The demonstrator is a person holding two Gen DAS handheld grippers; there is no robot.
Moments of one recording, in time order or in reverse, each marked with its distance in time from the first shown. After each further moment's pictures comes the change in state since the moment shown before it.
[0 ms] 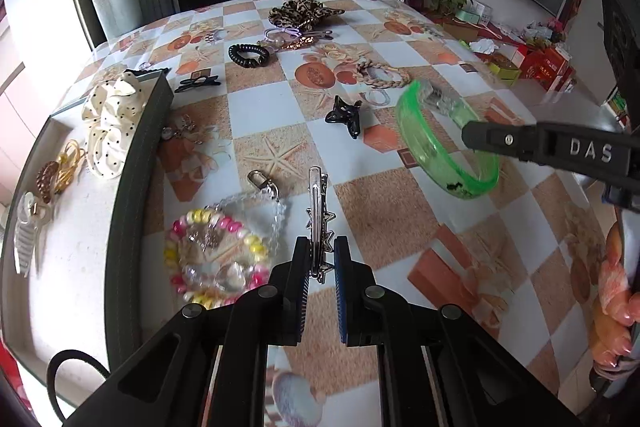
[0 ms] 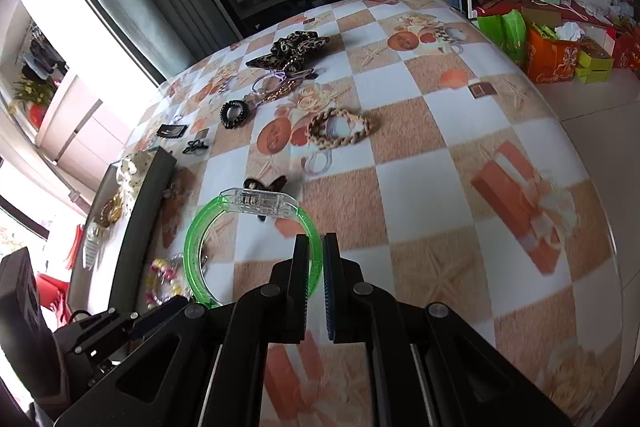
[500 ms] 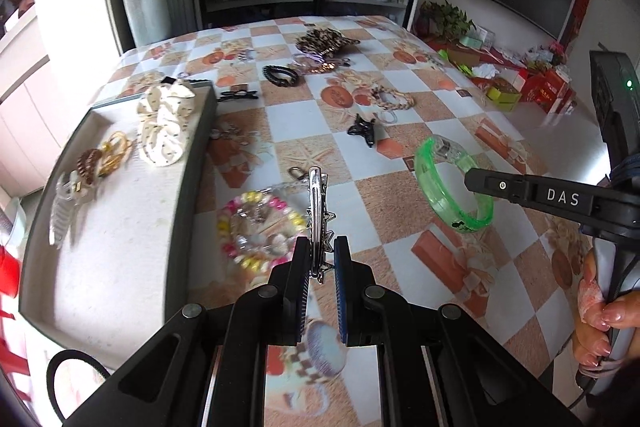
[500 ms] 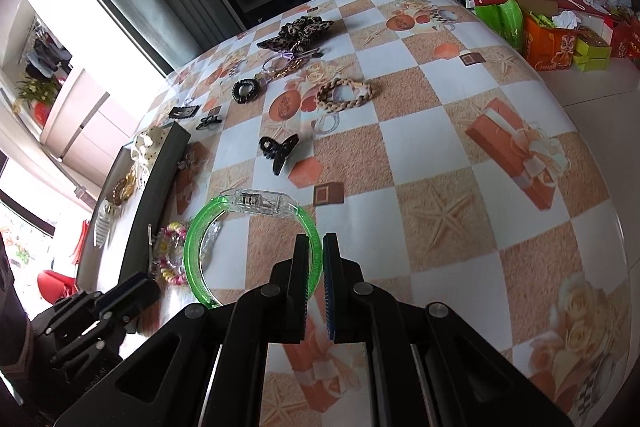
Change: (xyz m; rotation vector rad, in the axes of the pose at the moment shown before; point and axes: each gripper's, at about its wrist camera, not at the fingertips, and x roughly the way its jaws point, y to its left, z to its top) left arm -0.052 0.025 -0.023 -0.046 -0.089 0.009; right arm -0.017 0.011 -0.033 0.006 0.019 0.007
